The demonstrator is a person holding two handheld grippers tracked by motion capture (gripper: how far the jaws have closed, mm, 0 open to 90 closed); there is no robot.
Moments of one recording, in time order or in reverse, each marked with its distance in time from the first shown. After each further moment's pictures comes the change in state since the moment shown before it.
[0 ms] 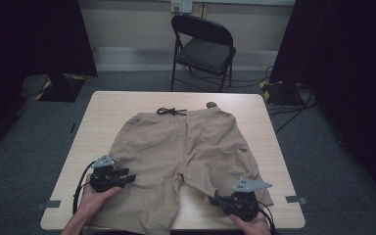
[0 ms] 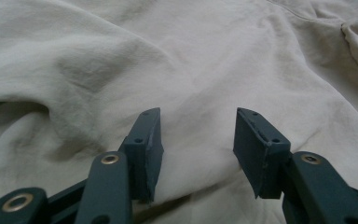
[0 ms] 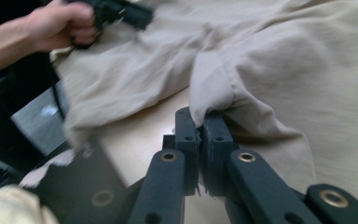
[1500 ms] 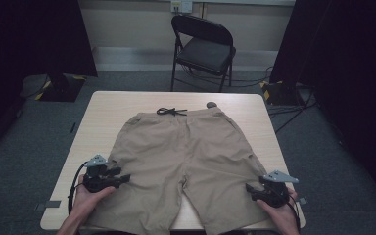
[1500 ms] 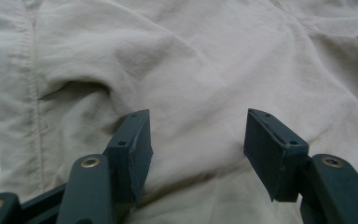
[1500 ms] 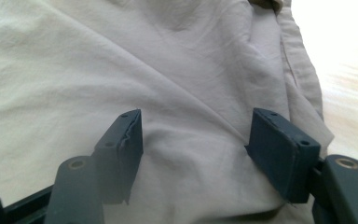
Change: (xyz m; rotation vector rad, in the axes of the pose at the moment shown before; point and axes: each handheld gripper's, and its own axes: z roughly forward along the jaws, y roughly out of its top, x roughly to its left) left arm 0.004 -0.001 -0.016 0.018 0.055 -0.048; right arm -0.113 -0.043 -0.035 0.039 -0.518 0.027
